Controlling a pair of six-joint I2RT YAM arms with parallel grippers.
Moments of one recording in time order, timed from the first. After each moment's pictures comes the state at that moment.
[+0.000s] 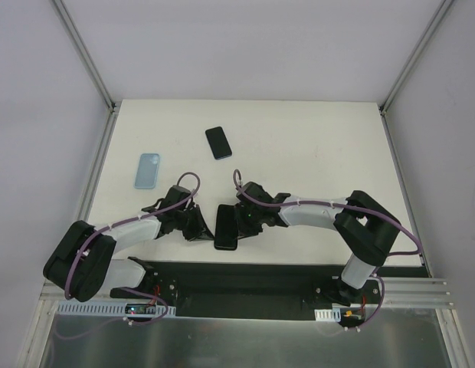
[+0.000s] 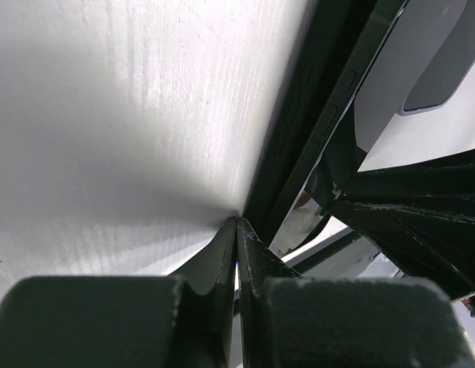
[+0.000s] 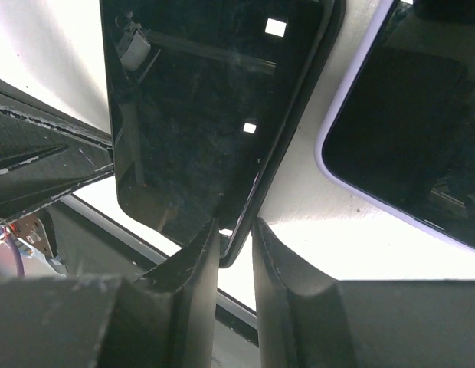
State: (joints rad) left arm -0.49 1.26 0.40 -0.16 0.46 -0.89; right arm 0.98 1.71 0.93 -0.26 -0.18 0.80
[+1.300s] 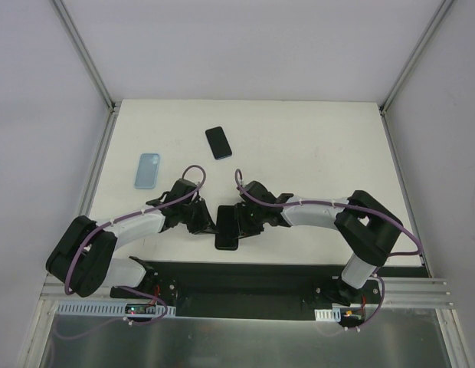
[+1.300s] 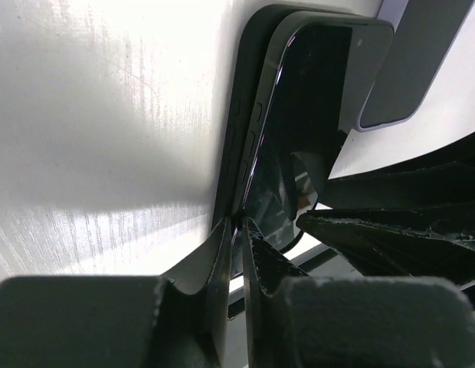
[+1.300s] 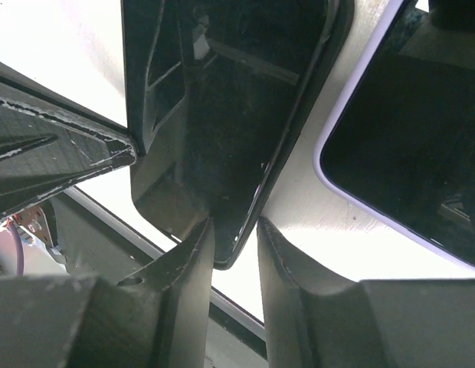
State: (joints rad) left arm -0.54 1.31 0.51 -0.20 0.38 -0.87; right arm 0.95 1.70 0.89 -0.20 -0.22 0.76
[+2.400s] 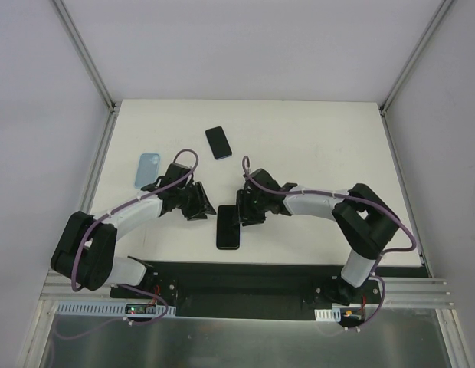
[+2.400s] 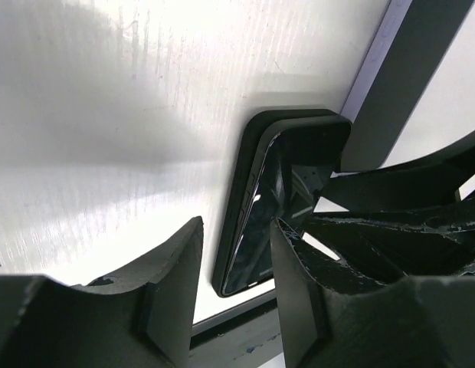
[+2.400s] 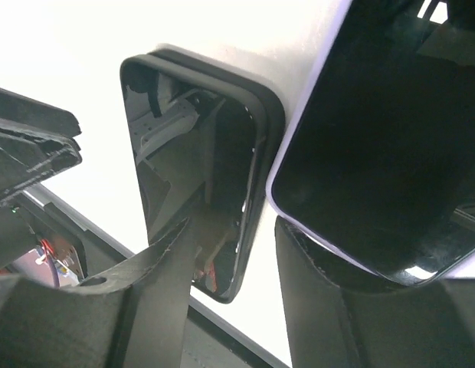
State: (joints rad) left arm -0.42 1.33 0.65 -0.32 0.34 -0.83; right arm 0.84 1.74 0.94 -0.20 -0.25 0.77
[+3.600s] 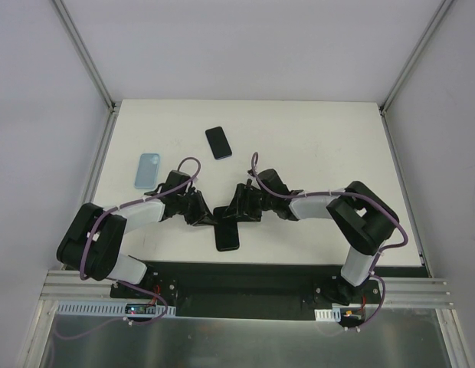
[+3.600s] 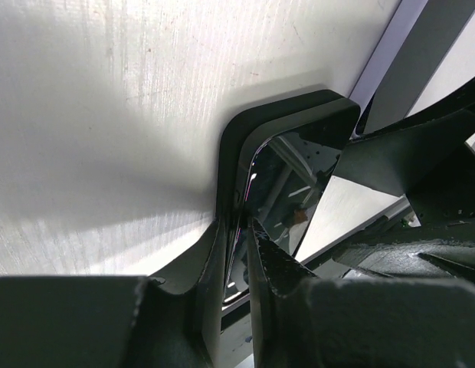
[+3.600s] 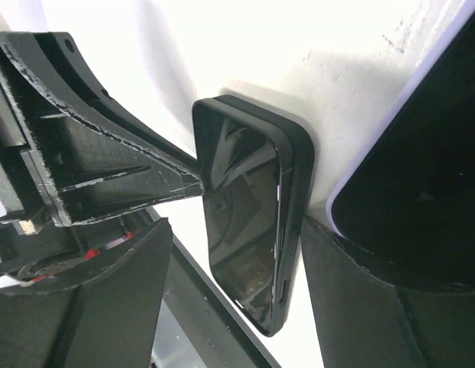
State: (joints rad) left arm -0.40 1.43 0.56 -0.15 0.49 -0.85; right arm 0.78 1.77 0.83 0.21 -0.45 0.91
